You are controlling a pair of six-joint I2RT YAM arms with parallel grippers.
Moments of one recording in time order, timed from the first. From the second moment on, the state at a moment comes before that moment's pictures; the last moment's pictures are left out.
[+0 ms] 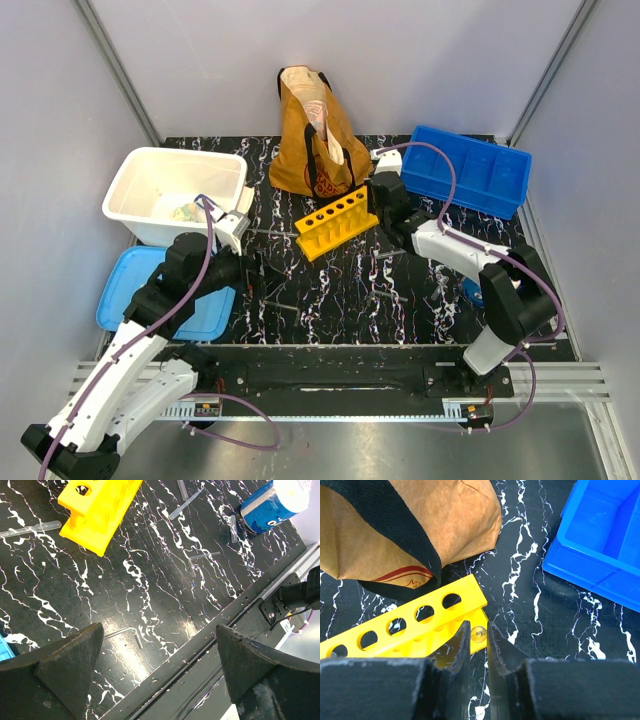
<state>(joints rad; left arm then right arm) -0.48 0.66 0.77 -0.57 0.34 -0.30 0.57 1.64 1.08 0.15 0.45 0.18</state>
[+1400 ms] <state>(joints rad) -0.48 0.63 0.77 -0.58 0.30 -0.30 0.57 1.62 1.09 0.08 0.40 0.19</state>
